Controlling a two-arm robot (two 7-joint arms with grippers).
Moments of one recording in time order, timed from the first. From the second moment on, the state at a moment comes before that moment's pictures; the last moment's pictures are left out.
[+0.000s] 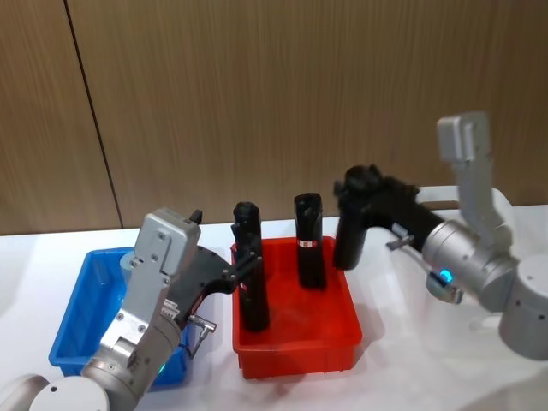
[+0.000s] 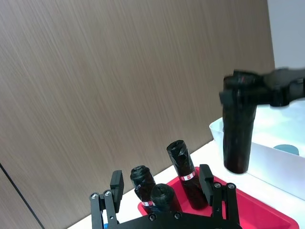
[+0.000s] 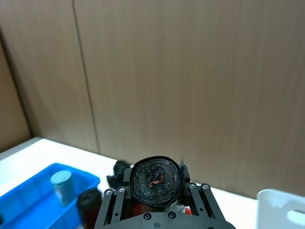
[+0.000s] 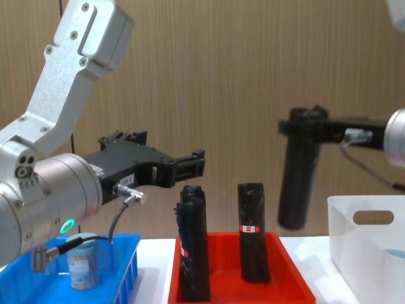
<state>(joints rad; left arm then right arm) -0.24 0.38 0.45 -1.63 -0.20 0.01 -0.01 0.40 0.18 -0.26 -1.43 0.28 0.22 0.27</state>
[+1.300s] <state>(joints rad) -0.24 0.38 0.45 -1.63 -0.20 0.01 -0.01 0.51 0.25 -0.15 -1.22 0.19 0.08 0.16</state>
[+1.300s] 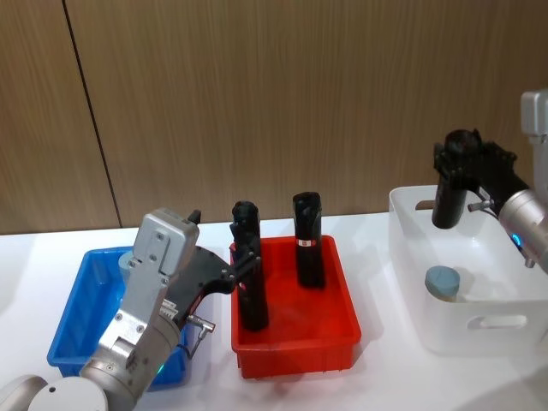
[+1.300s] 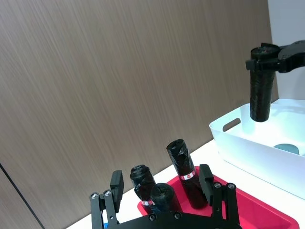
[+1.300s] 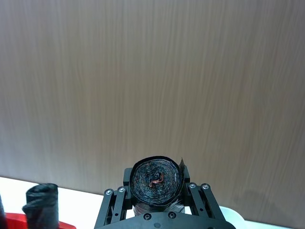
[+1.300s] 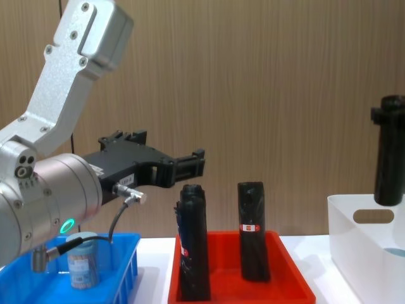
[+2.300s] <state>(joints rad) -0.24 0.38 0.45 -1.63 -0.20 0.01 -0.01 0.62 0.22 -0.16 -0.93 0.16 -0.04 0.16</state>
